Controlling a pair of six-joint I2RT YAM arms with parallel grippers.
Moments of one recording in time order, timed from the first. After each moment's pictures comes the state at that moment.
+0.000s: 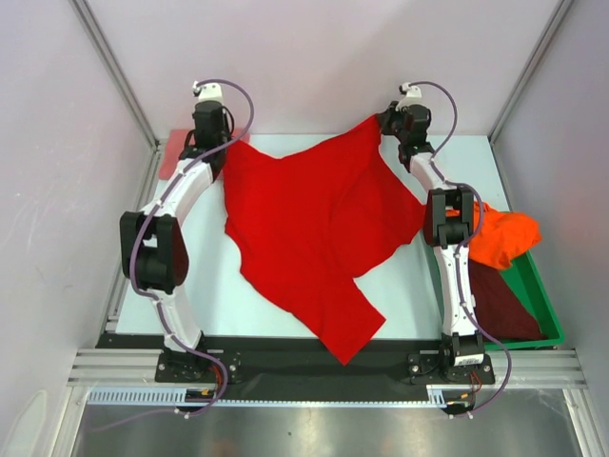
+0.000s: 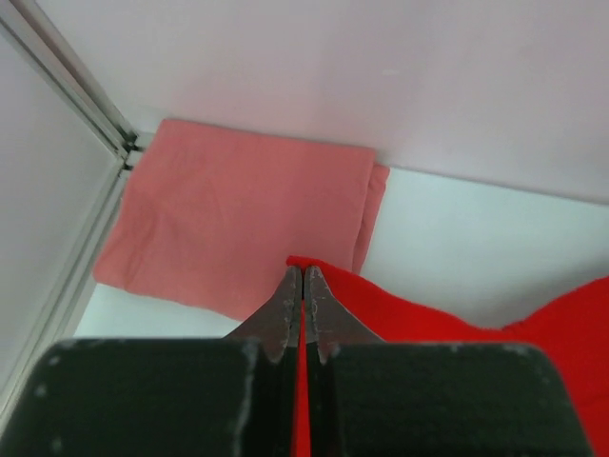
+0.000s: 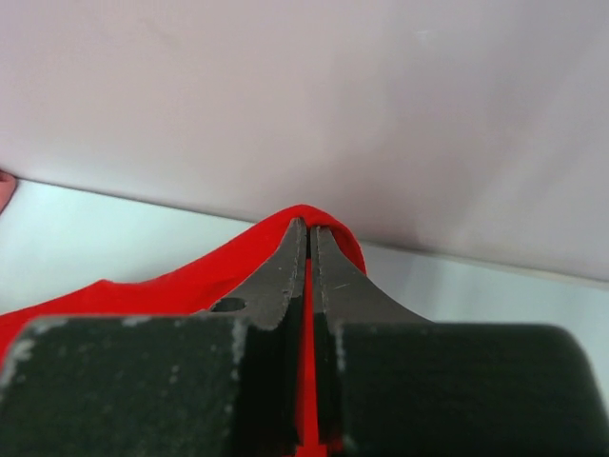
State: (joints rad) left arm -0.15 1.89 1.61 -0.03 -0.37 -0.07; right arm 0.10 2.68 2.34 0.27 -0.24 0.26
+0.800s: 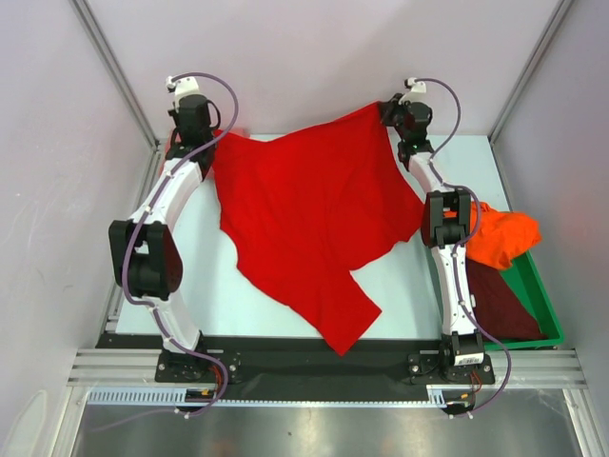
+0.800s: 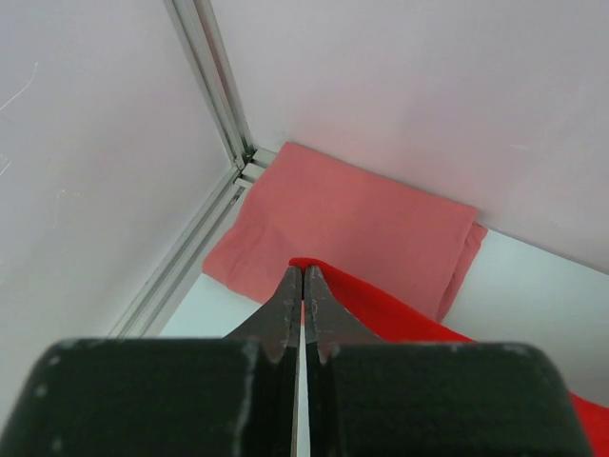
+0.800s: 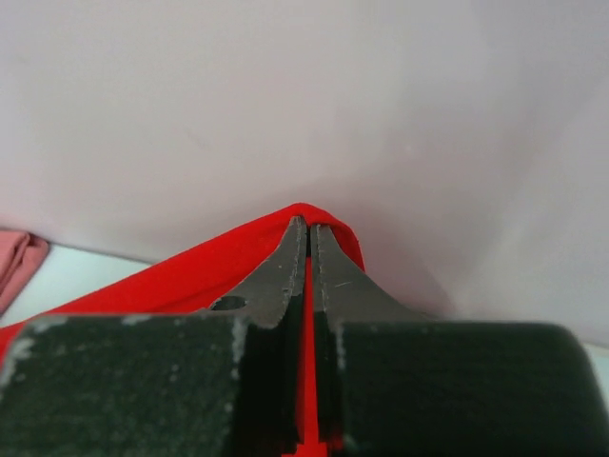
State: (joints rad) left arm -0.11 1.82 1.62 -0.02 -0.60 -0.07; right arm 0.10 2.76 2.46 0.37 -0.21 0.32
